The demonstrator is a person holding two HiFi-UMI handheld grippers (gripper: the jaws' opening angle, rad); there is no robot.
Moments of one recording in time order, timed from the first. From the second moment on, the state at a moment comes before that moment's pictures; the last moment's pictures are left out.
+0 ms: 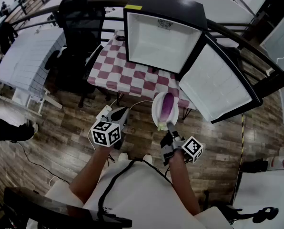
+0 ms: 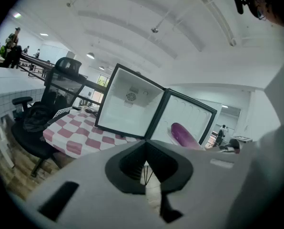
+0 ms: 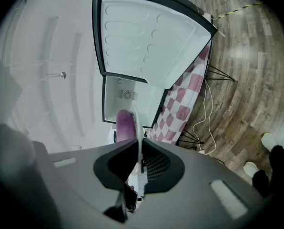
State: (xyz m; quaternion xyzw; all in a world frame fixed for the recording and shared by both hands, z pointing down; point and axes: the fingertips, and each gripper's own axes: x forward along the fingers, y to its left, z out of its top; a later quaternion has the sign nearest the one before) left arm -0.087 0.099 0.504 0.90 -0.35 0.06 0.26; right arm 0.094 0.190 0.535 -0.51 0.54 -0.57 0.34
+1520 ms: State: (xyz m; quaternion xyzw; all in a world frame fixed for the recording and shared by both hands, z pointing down) left arm -0.104 0.144 0.514 0.88 -0.38 0.05 0.29; right arm 0.083 0.214 0.532 -0.47 0.57 -0.59 0.34
